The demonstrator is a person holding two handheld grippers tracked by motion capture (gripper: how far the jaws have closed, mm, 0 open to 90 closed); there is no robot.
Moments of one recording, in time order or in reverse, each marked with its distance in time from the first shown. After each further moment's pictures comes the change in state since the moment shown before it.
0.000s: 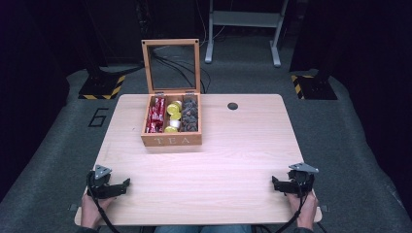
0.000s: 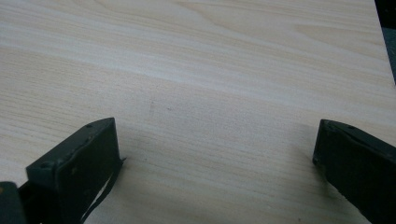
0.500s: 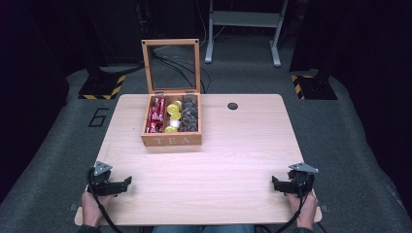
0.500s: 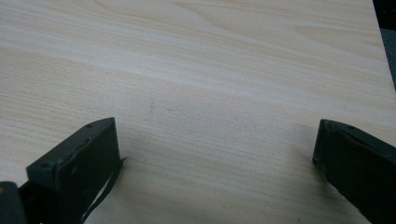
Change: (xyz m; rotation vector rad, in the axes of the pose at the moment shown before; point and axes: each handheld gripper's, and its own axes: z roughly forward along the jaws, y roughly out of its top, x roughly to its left) left arm -0.003 0.018 -0.007 -0.015 -0.044 -0.004; right arm 0.000 0.000 0.000 -0.006 -0.007 -0.005
